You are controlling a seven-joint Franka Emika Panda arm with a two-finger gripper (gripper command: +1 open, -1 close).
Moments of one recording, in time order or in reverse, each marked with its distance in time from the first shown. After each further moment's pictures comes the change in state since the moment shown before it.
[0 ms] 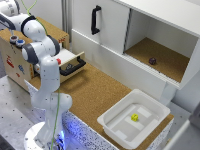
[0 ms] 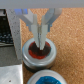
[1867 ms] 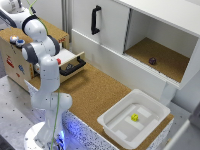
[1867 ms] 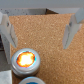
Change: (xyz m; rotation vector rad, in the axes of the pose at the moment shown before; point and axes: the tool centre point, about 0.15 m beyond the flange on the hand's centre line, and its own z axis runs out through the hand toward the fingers) arm -0.005 0.029 -0.052 -0.059 0.026 0.060
